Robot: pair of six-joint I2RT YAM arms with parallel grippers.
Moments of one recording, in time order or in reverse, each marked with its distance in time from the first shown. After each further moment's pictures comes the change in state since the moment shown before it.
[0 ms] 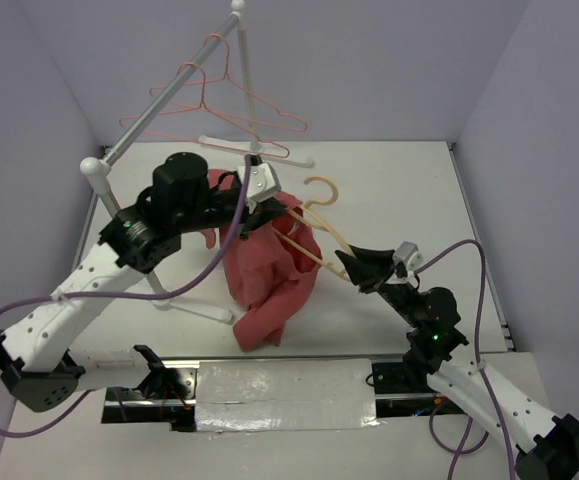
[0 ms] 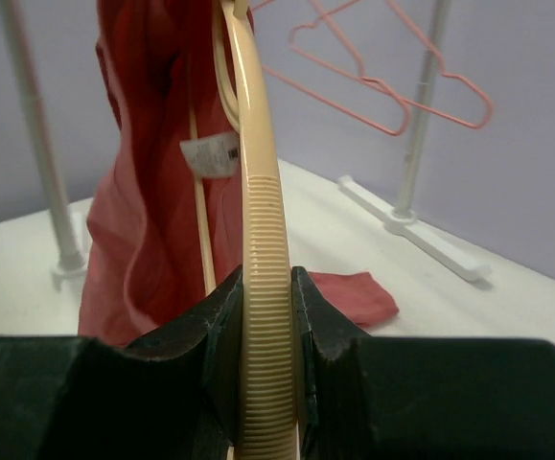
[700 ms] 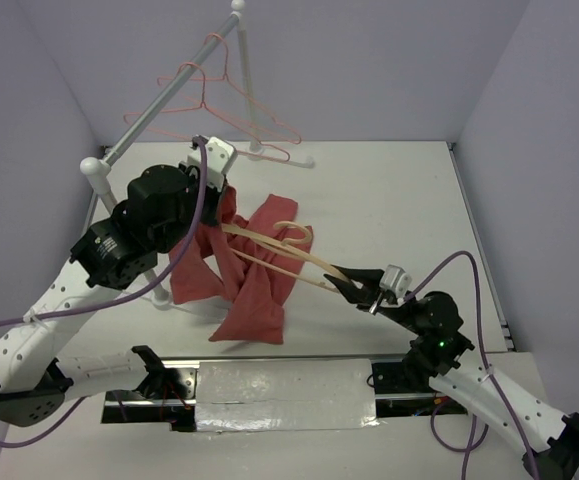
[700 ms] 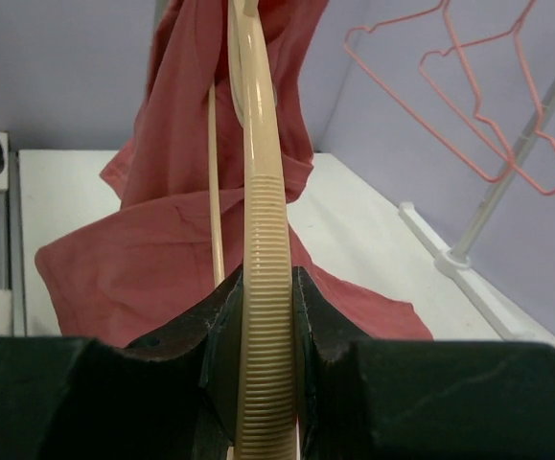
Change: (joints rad) left arm -0.020 -0.082 -0.020 -0.071 -0.758 -0.229; right arm 0.132 -0.110 0.016 -0.147 -0.103 -0.174
